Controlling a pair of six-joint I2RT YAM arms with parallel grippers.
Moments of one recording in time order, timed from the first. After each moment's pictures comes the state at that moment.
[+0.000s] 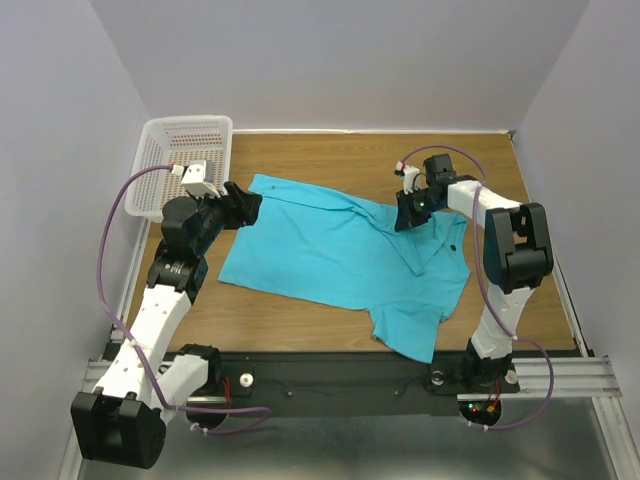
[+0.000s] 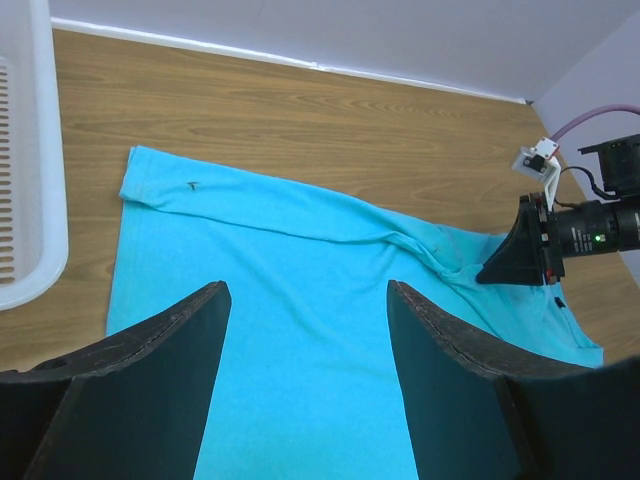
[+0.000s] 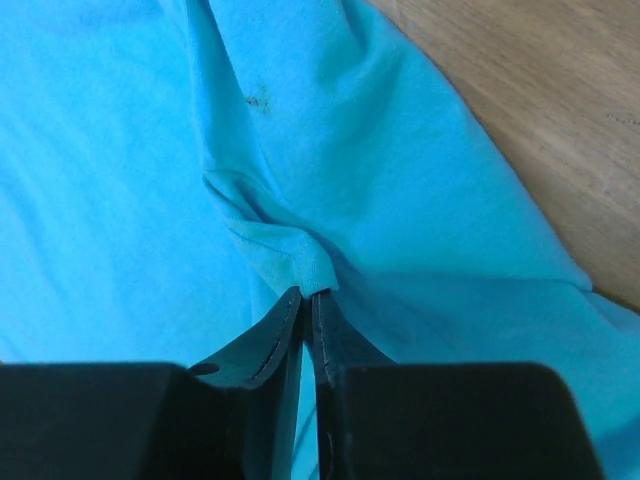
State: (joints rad) left arm -0.17 0.89 0.73 0.03 0.20 -0.39; right arm 0.15 1.95 1.35 -0.51 -0.53 -0.21
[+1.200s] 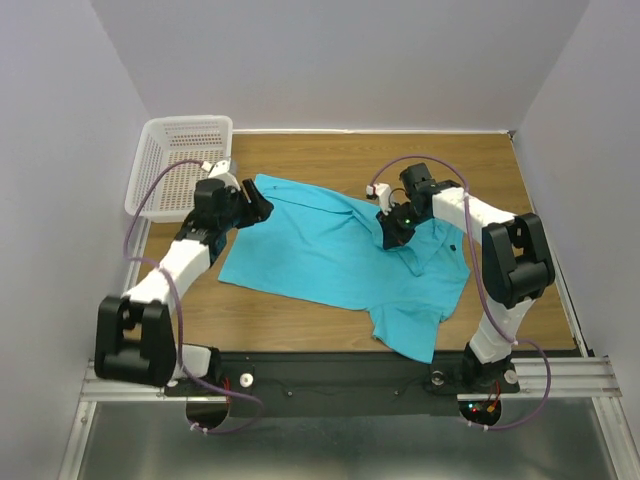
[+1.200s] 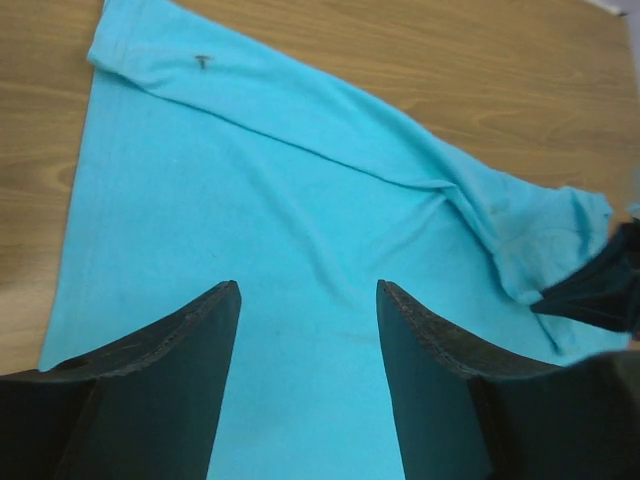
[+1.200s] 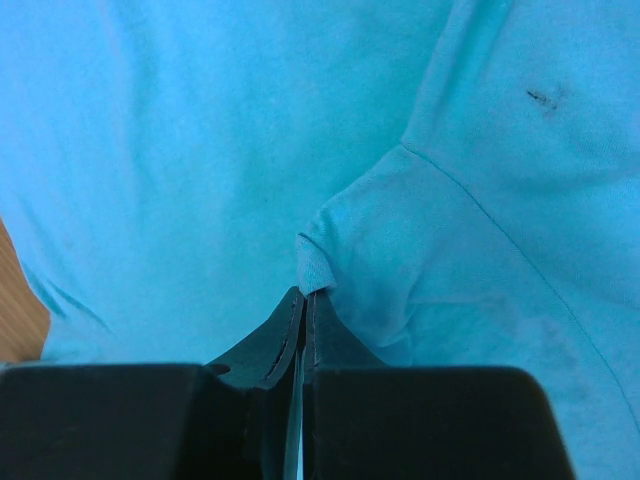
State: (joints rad) left arm -0.17 1.23 0.75 0.07 0.23 -0.47; right arm 0.31 1.84 1.28 -0.67 -0.53 -0.51
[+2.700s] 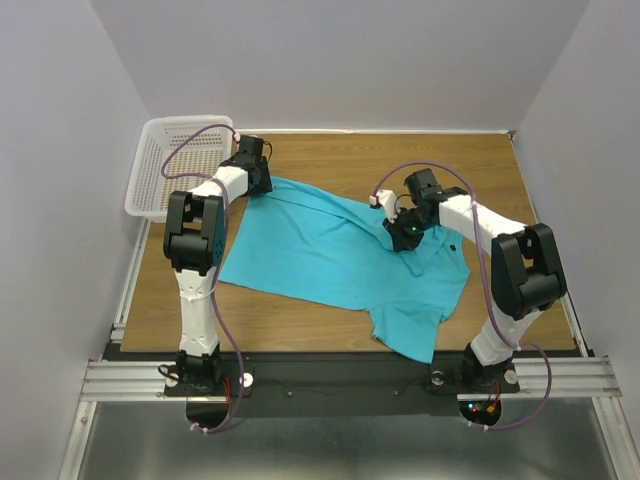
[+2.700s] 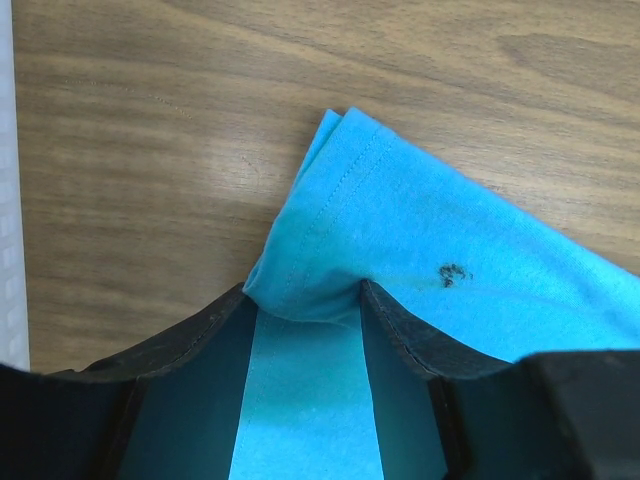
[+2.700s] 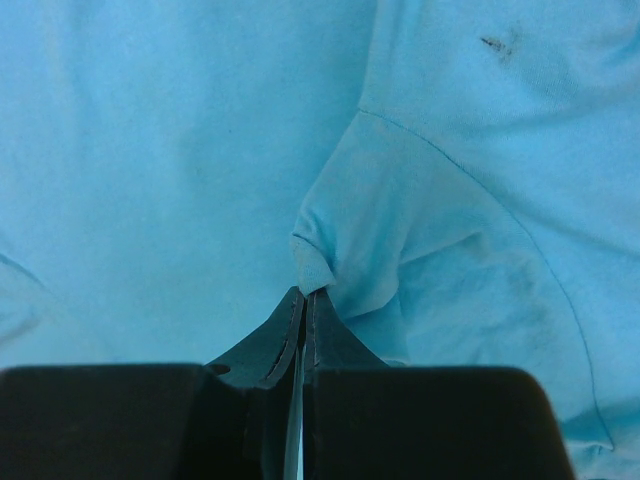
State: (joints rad) left arm -0.19 2.19 1.64 -0.34 -0.18 -0.32; right arm 0.31 1.74 1.20 -0.66 -0.41 -0.62
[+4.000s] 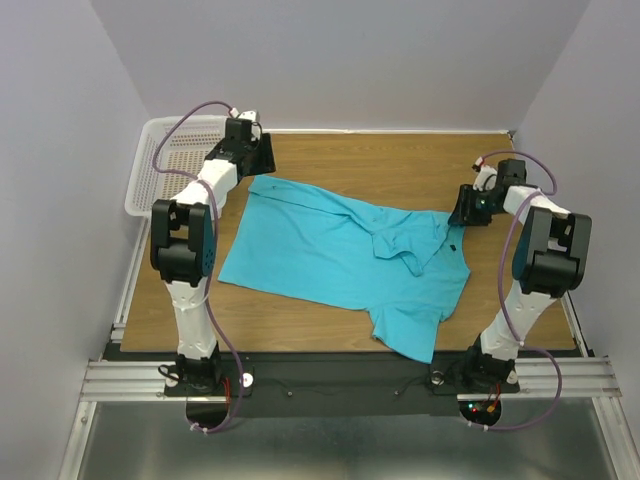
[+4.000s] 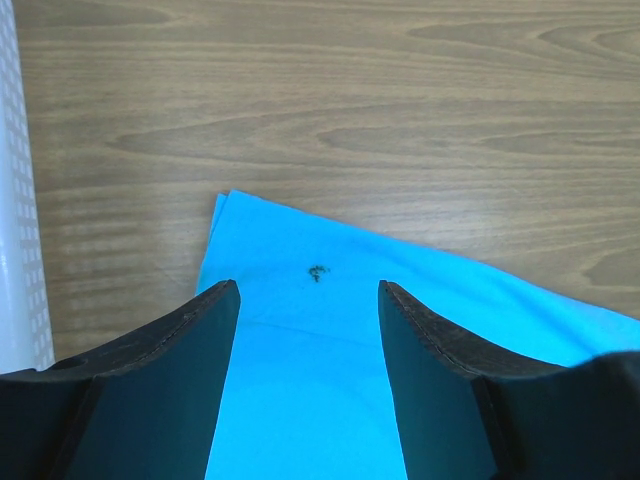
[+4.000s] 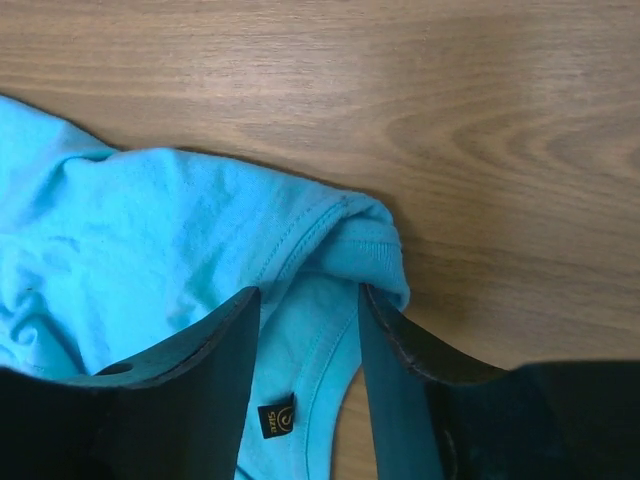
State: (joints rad) left arm -0.17 2.03 1.64 -0.27 0.04 -0.25; right arm -0.24 1.89 1.27 -0.46 -0.46 -0.11
